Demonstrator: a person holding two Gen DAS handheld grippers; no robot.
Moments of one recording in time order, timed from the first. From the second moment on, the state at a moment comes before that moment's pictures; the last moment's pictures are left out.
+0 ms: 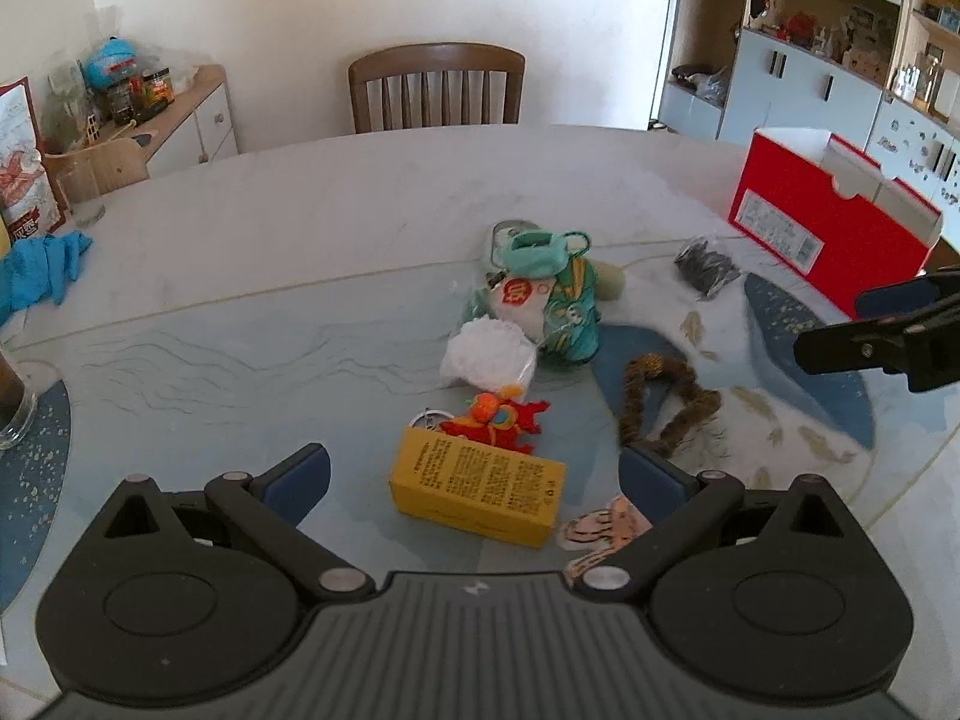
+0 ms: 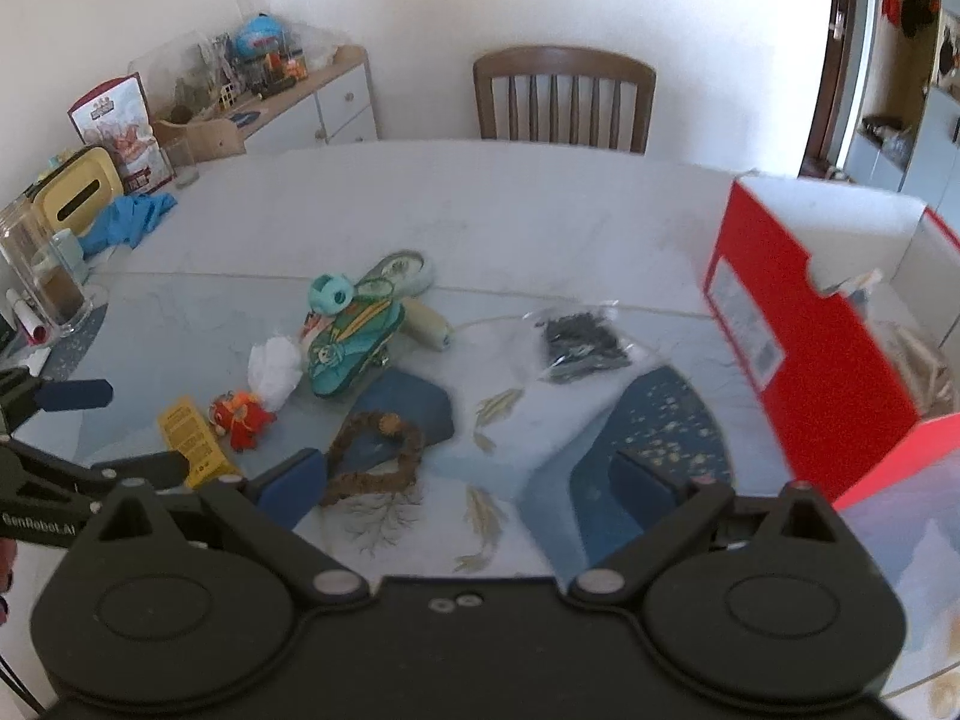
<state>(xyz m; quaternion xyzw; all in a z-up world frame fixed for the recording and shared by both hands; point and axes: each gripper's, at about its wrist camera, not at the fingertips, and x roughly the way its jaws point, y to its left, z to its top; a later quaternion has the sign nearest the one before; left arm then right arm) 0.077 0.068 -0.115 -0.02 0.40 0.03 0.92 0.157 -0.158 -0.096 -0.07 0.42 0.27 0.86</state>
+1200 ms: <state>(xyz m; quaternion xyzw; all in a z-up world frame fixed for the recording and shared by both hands) 0.095 0.071 -0.146 -0.02 0.43 0.01 0.90 0.176 -0.089 -0.154 -0.15 0.46 0.26 0.84</state>
